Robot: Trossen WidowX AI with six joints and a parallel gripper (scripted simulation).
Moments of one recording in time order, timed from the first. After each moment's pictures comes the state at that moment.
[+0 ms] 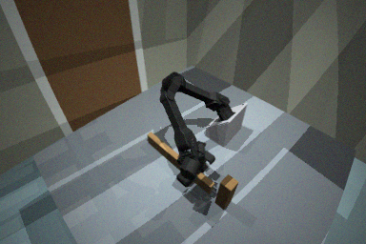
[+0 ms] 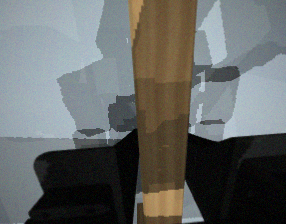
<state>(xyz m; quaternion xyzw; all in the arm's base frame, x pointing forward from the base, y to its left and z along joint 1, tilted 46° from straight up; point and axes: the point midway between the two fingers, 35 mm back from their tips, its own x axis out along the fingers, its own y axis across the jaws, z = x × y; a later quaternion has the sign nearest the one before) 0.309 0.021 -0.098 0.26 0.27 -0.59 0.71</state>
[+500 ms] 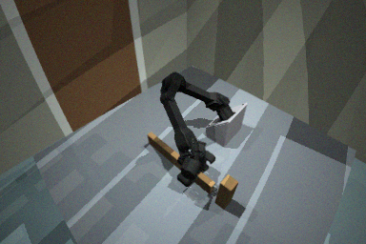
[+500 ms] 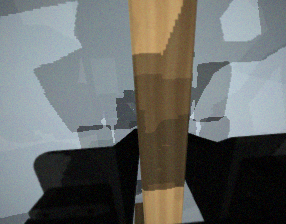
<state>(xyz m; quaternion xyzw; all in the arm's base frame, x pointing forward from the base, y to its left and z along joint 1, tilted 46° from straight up) 0.307 0.021 -0.098 0.26 0.27 -0.59 0.71</state>
